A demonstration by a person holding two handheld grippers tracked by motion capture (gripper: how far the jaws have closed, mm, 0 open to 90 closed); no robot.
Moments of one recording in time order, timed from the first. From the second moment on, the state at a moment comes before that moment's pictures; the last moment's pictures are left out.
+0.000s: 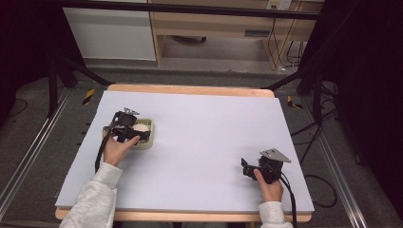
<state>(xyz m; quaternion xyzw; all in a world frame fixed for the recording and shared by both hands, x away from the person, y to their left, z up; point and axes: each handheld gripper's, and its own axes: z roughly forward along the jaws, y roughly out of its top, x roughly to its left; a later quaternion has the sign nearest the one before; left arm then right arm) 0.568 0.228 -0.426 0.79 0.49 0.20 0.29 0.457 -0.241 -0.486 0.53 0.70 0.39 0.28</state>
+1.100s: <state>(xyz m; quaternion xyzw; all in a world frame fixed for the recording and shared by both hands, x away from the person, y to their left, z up) 0.485 0.252 -0.431 0.77 0.49 0.23 0.35 0.457 -0.241 -0.486 0.54 0.69 0.39 0.28</state>
